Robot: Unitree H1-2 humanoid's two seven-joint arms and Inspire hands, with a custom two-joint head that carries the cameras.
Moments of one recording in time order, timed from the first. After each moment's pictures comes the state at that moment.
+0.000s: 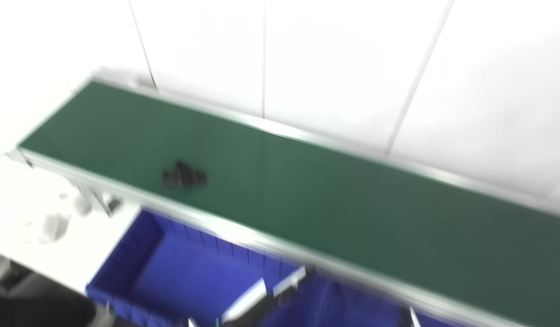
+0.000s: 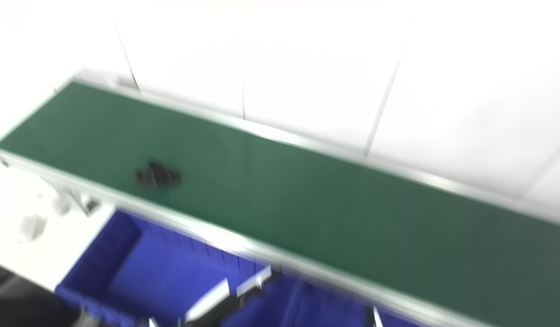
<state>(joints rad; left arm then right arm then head) 0.44 0.12 -0.22 -0.08 0.27 -0.33 -0.14 0.35 -0.19 0.30 -0.19 -0.37 -0.05 0.15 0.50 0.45</state>
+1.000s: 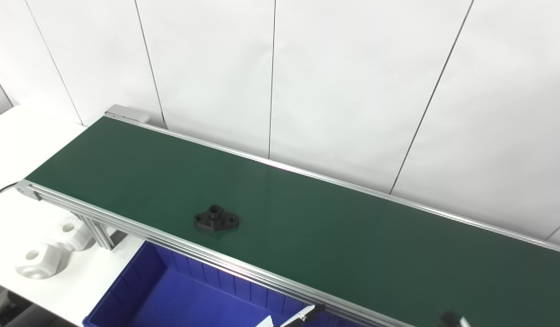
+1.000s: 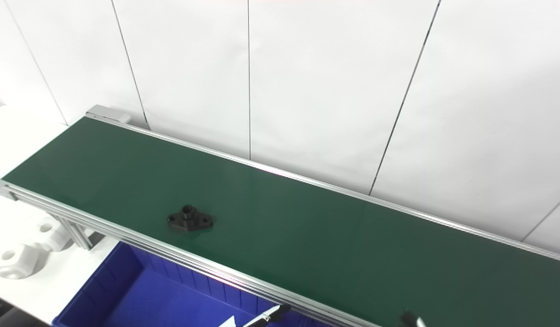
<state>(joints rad) 0.40 0.12 -0.23 -0.02 0.26 -0.37 -0.11 0.24 -0.18 0.20 -0.25 -0.28 -0.35 0.05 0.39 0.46</state>
